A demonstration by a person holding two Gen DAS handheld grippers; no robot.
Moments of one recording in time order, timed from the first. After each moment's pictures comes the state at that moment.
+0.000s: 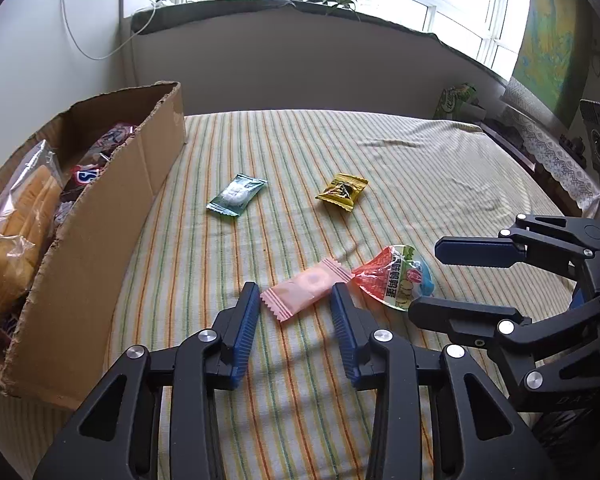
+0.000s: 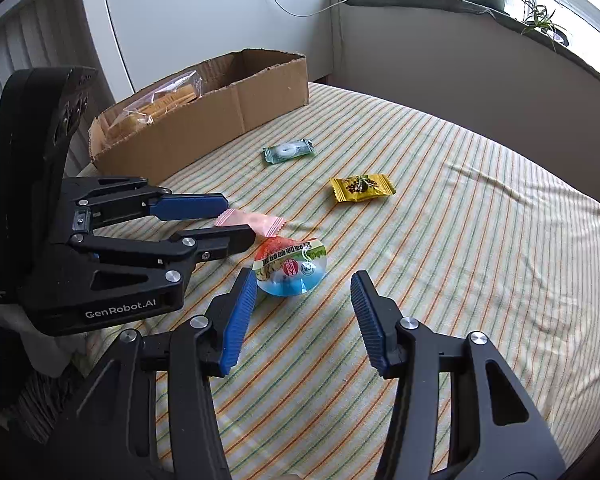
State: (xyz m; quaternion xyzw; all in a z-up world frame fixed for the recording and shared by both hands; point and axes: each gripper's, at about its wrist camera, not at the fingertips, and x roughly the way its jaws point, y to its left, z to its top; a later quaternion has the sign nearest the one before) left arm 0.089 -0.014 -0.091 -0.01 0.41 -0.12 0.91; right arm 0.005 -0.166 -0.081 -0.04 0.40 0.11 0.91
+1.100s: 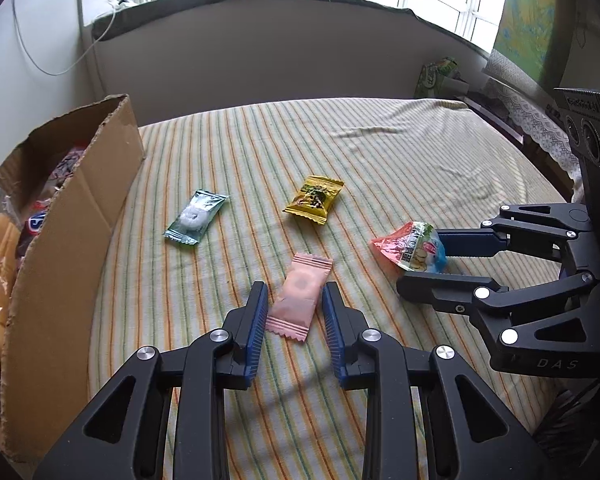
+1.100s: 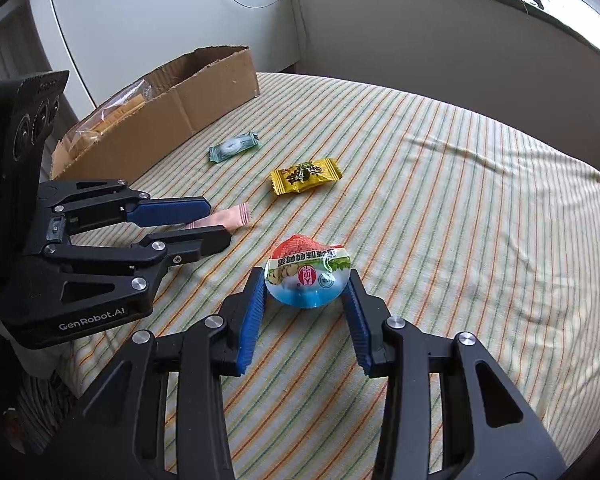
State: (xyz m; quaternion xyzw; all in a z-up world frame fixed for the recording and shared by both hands) left arm 0.113 -0.037 -0.091 0.04 0.43 -0.15 0.89; right arm 0.019 -0.200 -0.091 0.00 0.42 0.07 0.90
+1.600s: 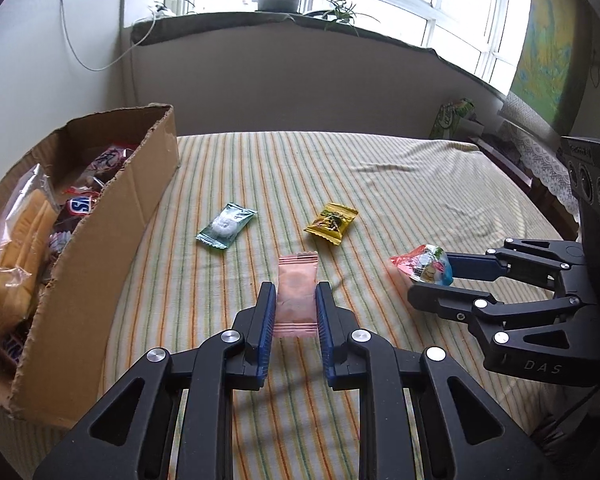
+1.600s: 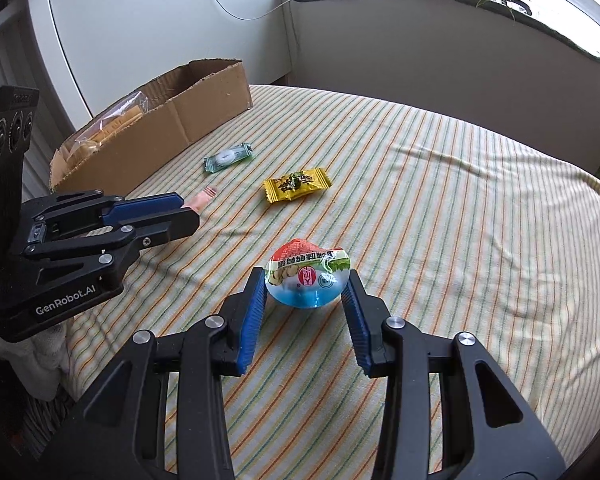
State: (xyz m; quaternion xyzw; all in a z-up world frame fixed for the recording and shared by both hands) left arm 0.094 -0.022 -0.077 -0.02 0.38 -0.12 0.92; right arm 0.009 -0.204 -0.085 0.01 0.40 0.05 0.91
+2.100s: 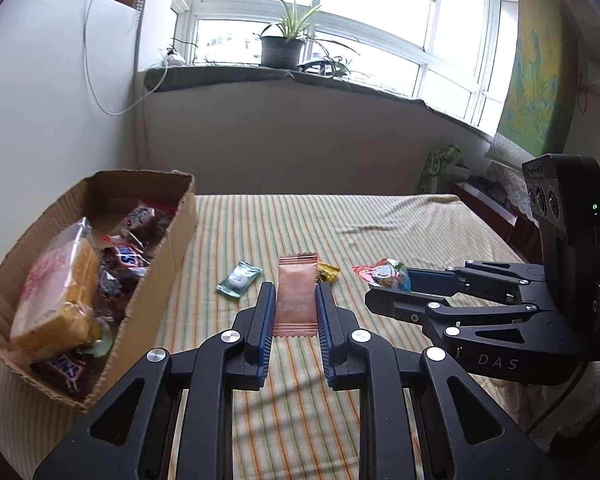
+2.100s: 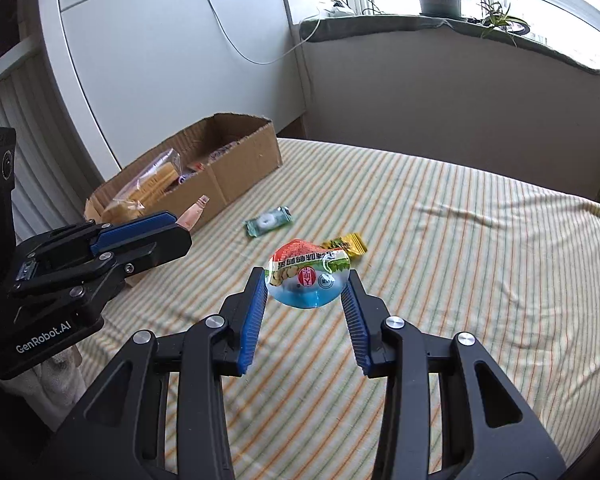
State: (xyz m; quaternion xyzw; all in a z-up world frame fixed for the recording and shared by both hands) left arm 0.068 -0.004 -0.024 -0.05 0.31 -0.12 0.94; right arm 0.012 -0.181 -0.042 0.04 0.34 0.07 0.94
